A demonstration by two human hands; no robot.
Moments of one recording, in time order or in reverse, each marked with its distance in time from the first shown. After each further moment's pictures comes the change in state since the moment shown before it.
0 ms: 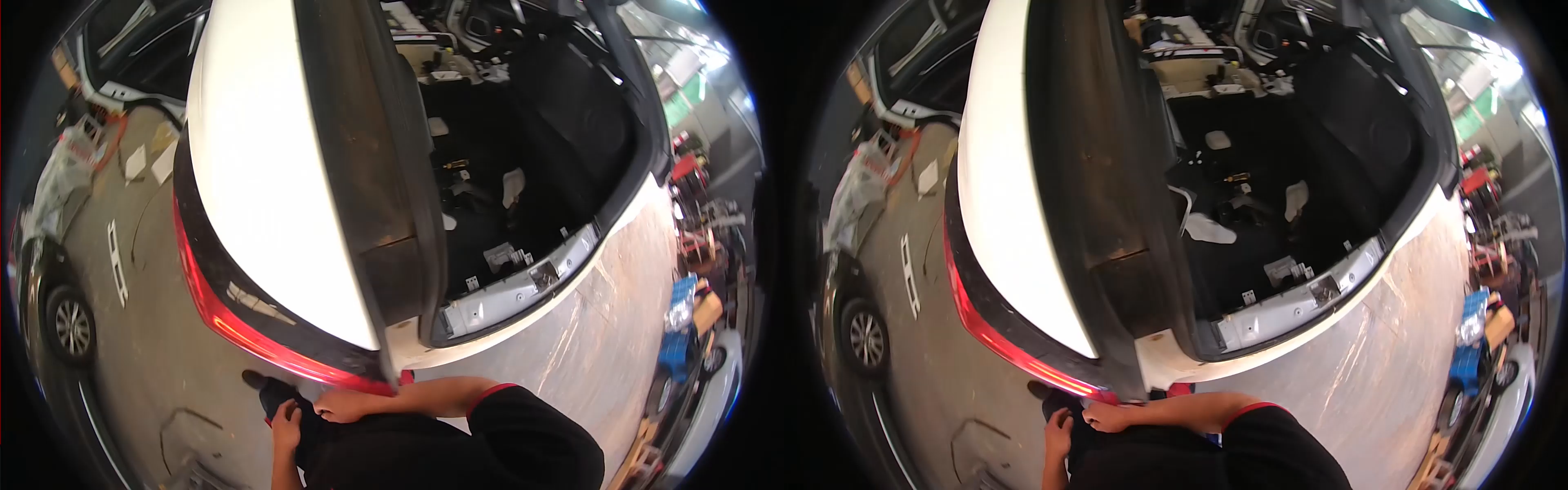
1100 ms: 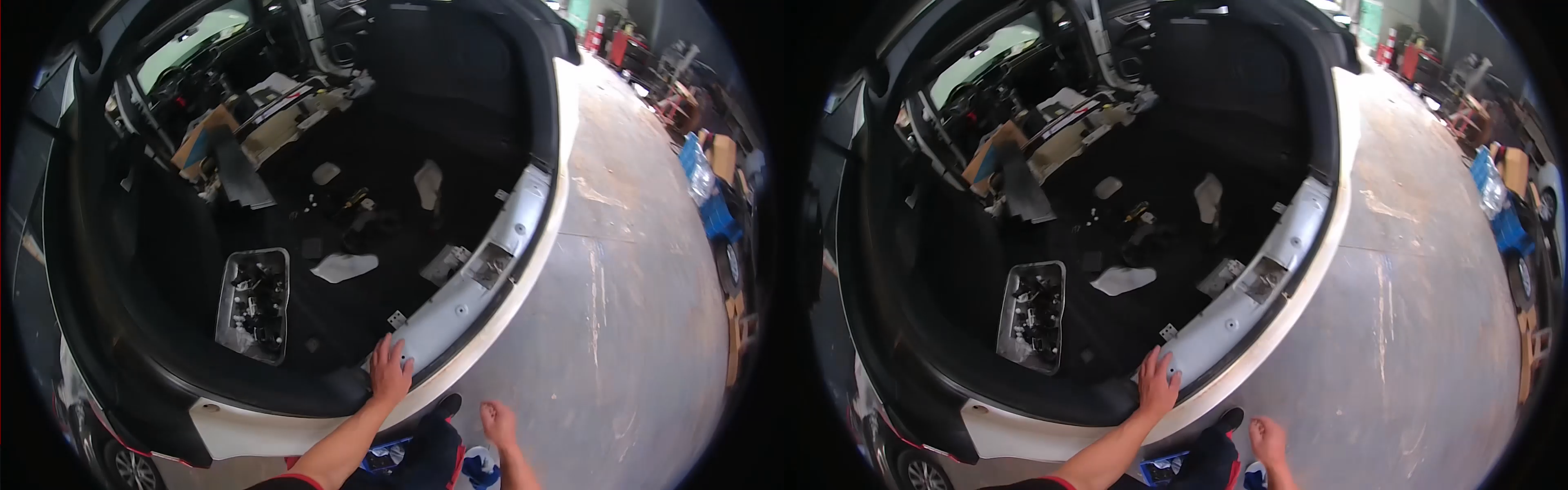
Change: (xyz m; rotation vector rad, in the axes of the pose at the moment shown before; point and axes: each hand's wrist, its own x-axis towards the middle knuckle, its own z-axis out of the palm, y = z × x) left_hand 0.054 0.192 0.490 0.523 -0.256 1.190; right_hand -0.449 0.136 0.081 0.178 1.808 0.946
